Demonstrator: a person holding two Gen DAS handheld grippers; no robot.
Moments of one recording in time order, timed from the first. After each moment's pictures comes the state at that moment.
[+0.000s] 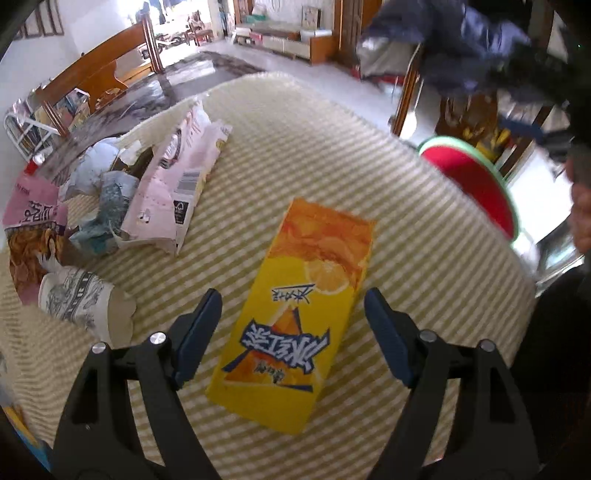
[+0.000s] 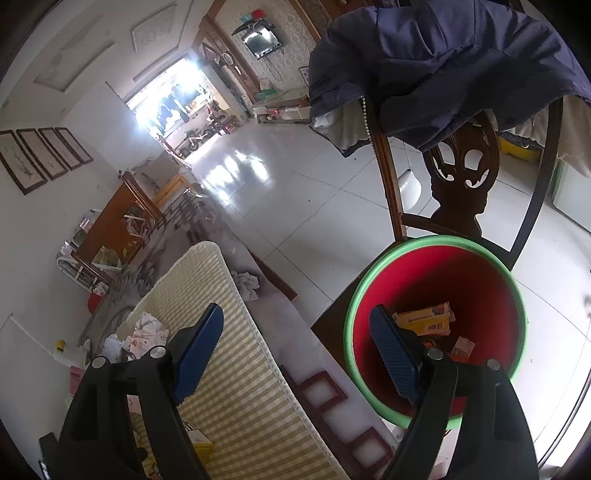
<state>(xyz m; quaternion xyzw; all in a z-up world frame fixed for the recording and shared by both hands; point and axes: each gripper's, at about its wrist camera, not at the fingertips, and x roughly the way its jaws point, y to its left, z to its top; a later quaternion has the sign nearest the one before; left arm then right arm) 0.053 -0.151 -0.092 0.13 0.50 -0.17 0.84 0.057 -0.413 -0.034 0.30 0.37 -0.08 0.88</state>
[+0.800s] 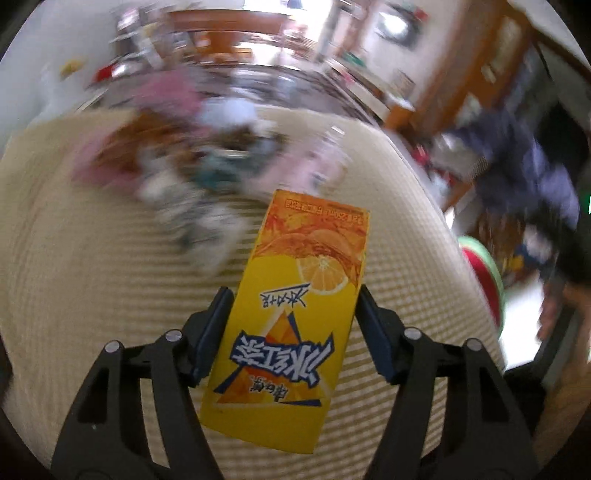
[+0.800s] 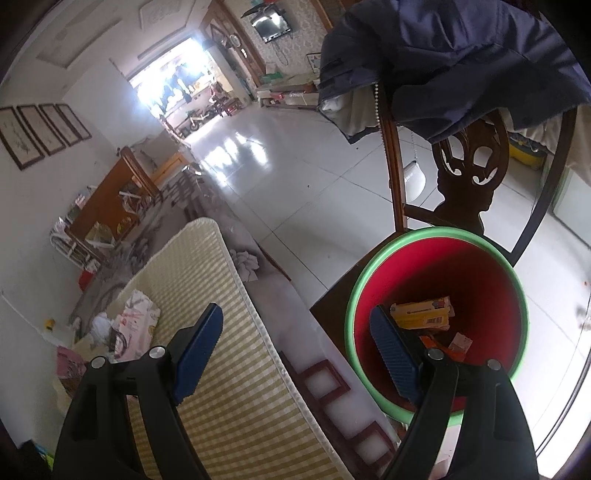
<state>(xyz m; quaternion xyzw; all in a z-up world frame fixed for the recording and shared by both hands) 0.010 -0.028 -0.067 -0.13 0.45 -0.05 0.88 0.068 -0.389 -0.042 0.25 0.41 -0.06 0.88</state>
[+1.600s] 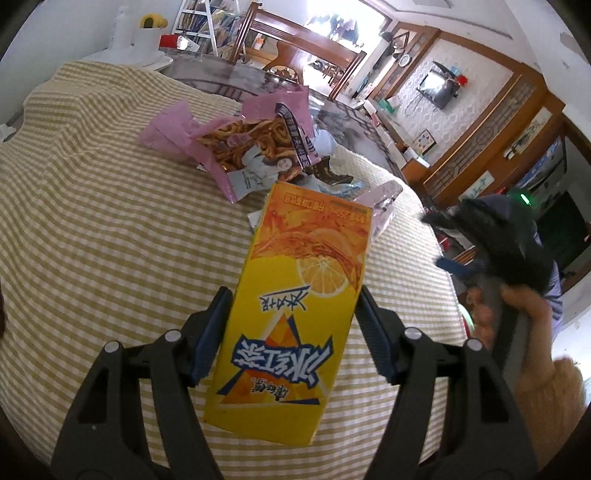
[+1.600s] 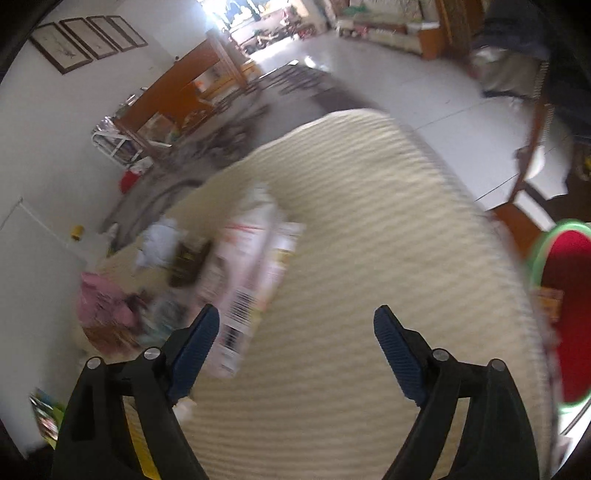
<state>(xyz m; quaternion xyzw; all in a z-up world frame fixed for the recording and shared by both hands) -0.007 0.041 -0.071 -0.24 0.41 -0.02 0.88 0.177 -0.190 -0.064 0.21 0.52 0.09 0.82</state>
